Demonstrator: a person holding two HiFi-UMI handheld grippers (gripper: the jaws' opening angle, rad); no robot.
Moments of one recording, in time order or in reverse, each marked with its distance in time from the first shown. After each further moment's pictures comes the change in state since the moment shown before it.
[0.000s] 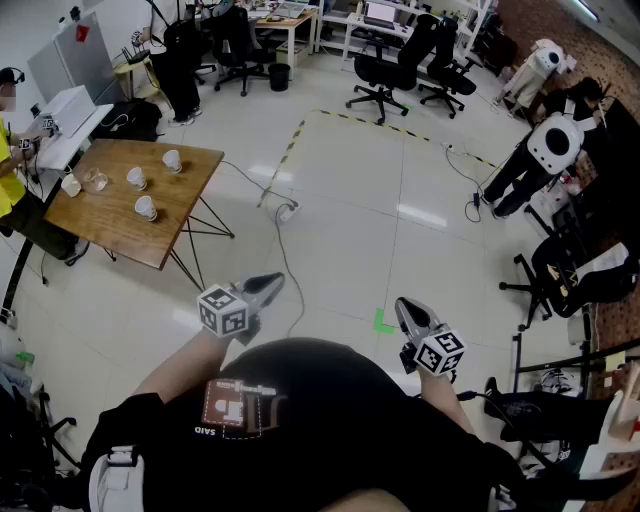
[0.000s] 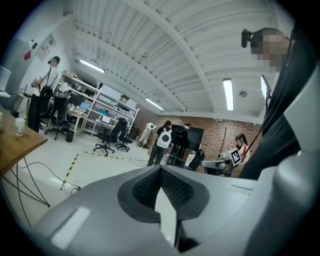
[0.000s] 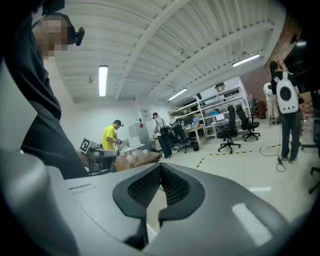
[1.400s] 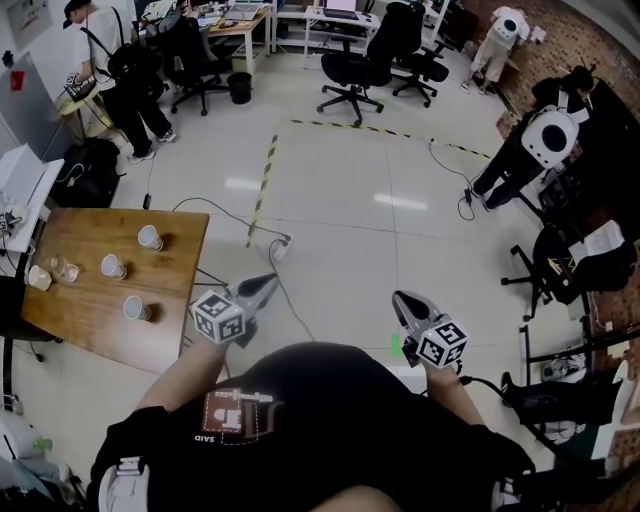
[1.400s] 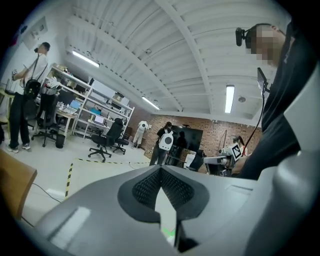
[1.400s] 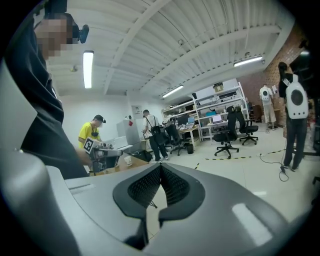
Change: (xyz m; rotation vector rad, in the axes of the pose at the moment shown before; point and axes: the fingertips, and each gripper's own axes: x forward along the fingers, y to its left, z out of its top) left arm 0.098 0.273 0.110 0.031 0.013 -0.138; right arm 0.258 -0.056 0.088 -0.032 0.020 -0.111
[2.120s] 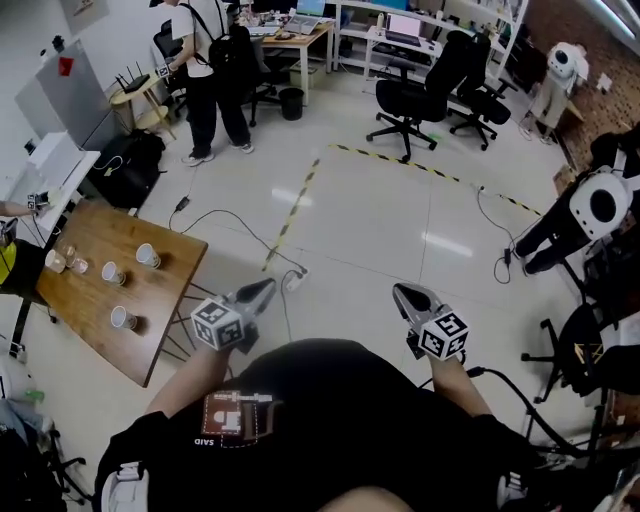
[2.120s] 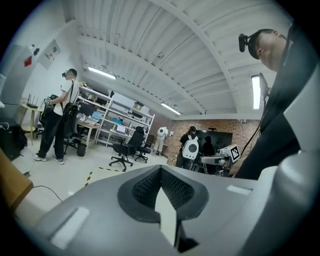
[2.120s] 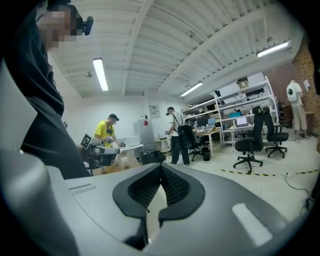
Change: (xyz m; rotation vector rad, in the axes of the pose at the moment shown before) left arm 0.128 0.059 0.049 0.002 -0.100 0.288; right arm 0.119 -0.187 0.081 -0.117 0.011 0.272
